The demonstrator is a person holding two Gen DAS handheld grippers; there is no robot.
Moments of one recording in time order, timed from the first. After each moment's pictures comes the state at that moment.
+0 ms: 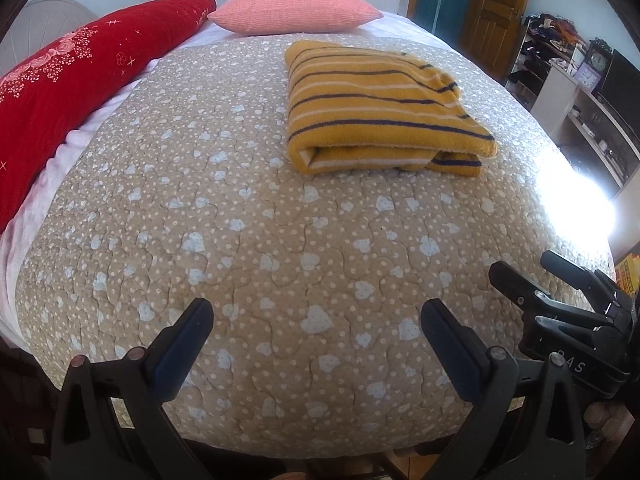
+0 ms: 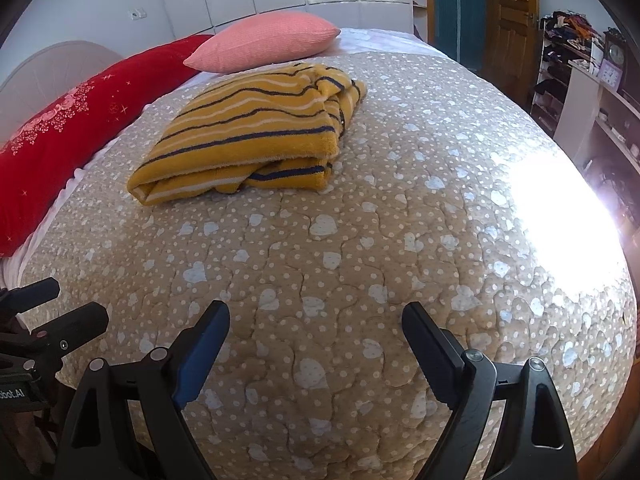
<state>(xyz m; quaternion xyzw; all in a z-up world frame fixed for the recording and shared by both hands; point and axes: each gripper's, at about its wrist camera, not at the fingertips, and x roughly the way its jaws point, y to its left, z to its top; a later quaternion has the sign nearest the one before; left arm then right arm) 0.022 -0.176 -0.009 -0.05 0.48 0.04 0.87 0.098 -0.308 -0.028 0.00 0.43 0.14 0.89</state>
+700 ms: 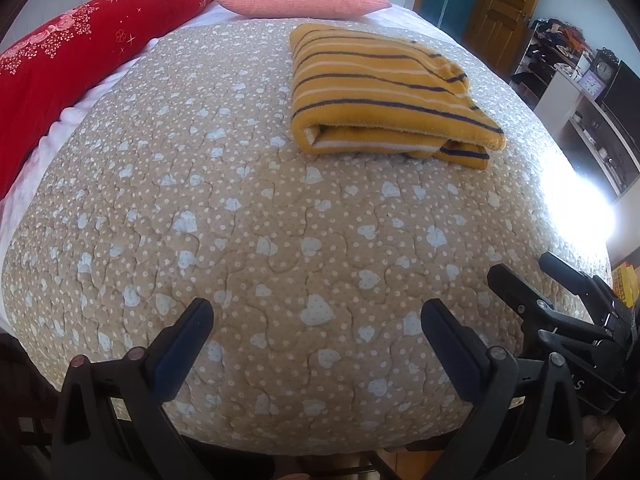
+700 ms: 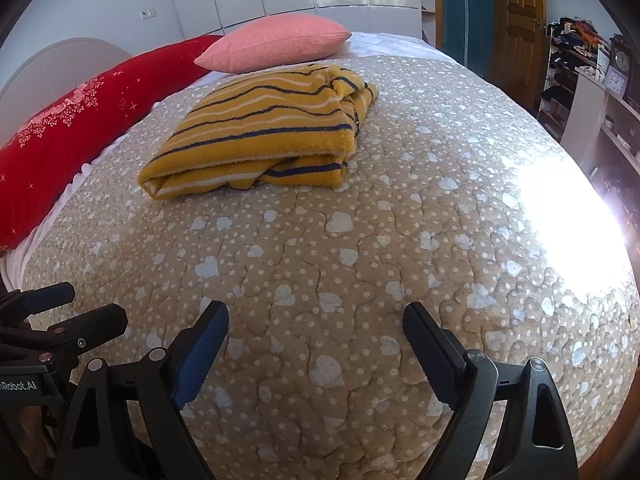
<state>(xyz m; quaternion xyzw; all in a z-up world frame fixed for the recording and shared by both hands) 0.024 -0.168 -0.023 -0.07 0.50 0.04 0.86 0.088 -0.296 -0.033 -0.01 0.43 0.15 0.89</state>
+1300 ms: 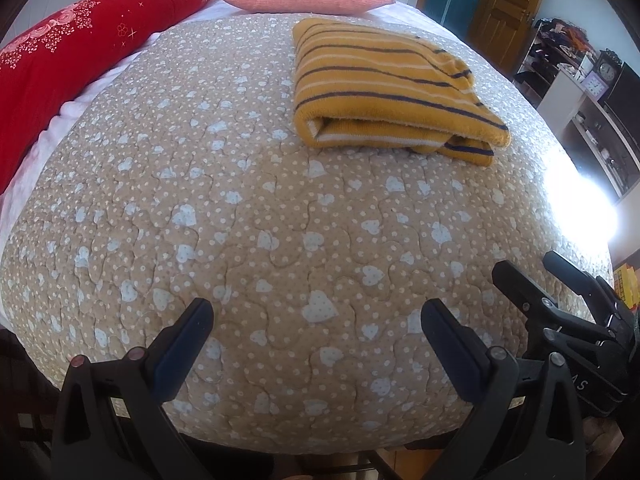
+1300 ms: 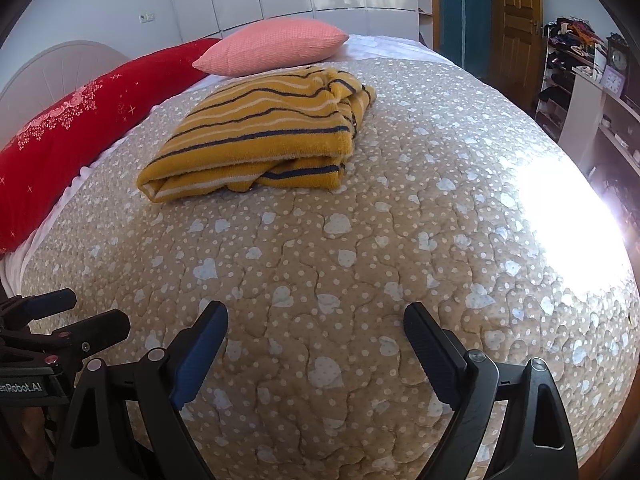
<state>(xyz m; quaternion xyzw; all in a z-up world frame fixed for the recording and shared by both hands) 0.024 -0.166 -0.027 -0.08 0.51 0.04 0.86 0.084 -0.295 -0.032 0.00 0.42 0.14 0.90</state>
